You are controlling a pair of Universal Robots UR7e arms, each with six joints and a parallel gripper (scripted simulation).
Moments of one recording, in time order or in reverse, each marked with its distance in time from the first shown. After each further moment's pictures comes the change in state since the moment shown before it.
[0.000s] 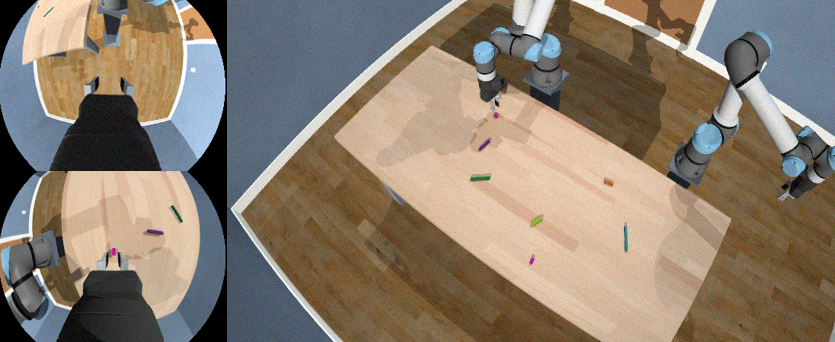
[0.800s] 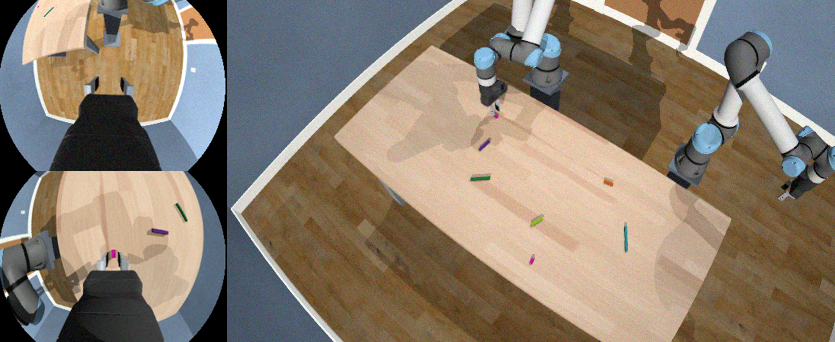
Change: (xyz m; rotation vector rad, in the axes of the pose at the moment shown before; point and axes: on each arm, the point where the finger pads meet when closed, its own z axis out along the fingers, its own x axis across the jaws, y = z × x) left arm 0.000 0.000 0.000 0.000 0.000 0.000; right arm 0.001 0.001 0.030 0.000 0.000 0.000
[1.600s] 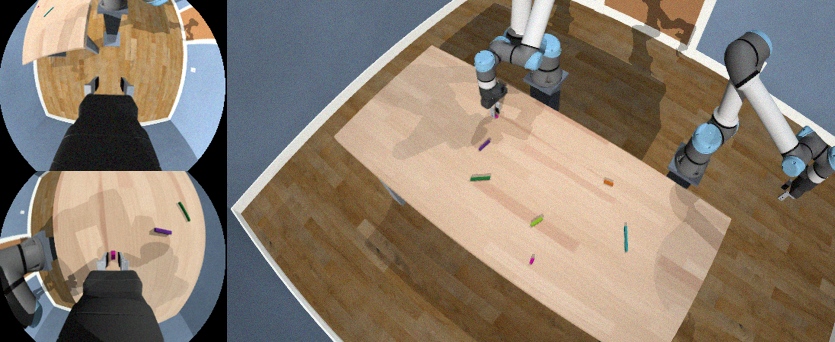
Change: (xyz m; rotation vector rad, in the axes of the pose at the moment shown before) left arm 0.000 0.000 0.000 0.000 0.000 0.000; right arm 0.001 0.000 0.016 0.000 0.000 0.000
